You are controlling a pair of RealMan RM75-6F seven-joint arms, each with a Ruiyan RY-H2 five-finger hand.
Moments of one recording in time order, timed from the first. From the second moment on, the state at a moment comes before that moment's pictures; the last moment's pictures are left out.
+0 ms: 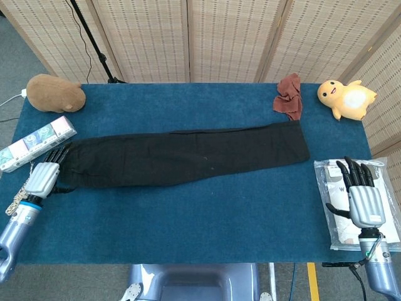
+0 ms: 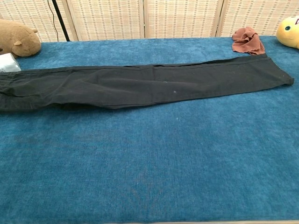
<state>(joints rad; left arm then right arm) -0.43 -1.55 0.01 -0.68 1.55 1.21 -0.69 0.21 -1.30 0.12 -1.32 -1.43 1.43 0.07</state>
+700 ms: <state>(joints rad) -0.43 -1.69 0.01 -0.50 1.52 1.12 -0.59 0.21 -1.29 0.13 -1.33 -1.43 1.42 0.11</state>
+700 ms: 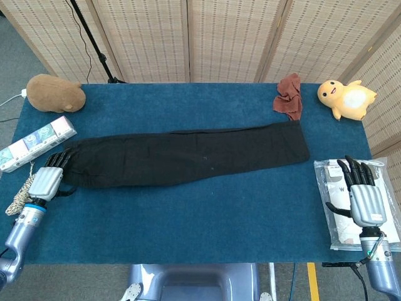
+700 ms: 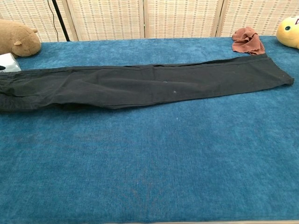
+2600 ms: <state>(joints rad) -0.48 -1.82 0.02 -0.21 1.54 1.10 -0.58 0.20 -1.28 0.13 -1.34 -1.45 1.42 0.14</state>
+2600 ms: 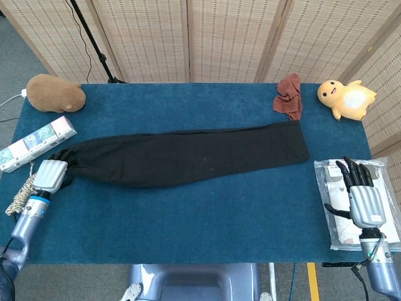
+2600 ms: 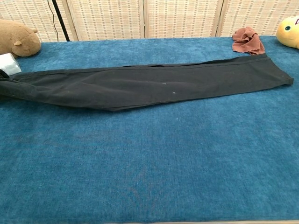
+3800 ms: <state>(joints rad) -0.36 -1.71 0.02 -0.14 1.55 1.37 -0.59 0.20 -1.27 0.13 -1.37 -1.46 1.42 0.13</state>
